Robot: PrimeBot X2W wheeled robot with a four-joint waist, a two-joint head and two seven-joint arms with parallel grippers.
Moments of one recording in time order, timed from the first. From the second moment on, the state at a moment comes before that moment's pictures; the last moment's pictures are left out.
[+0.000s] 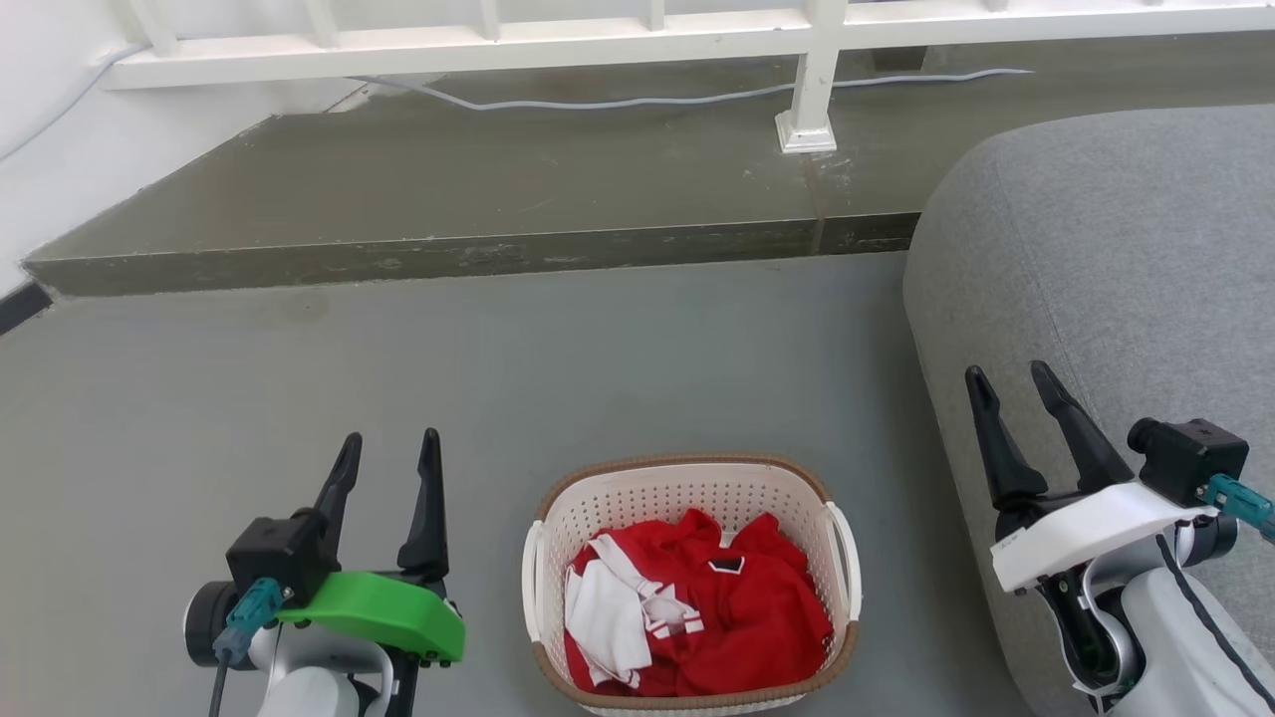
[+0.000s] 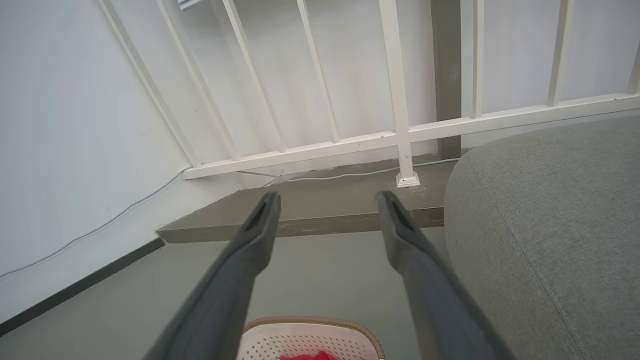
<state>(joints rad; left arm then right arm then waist) -0.08 0.07 -0.29 0.18 -0.41 0.05 -0.25 -0.09 -0.22 0.24 0.25 0.47 0.09 -0.25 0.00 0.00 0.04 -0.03</state>
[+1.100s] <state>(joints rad) -0.05 0.05 -0.25 0.21 -0.62 0.01 -0.20 -0.06 -0.16 0.18 0.29 0.67 0.10 -0.19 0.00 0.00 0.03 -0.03</state>
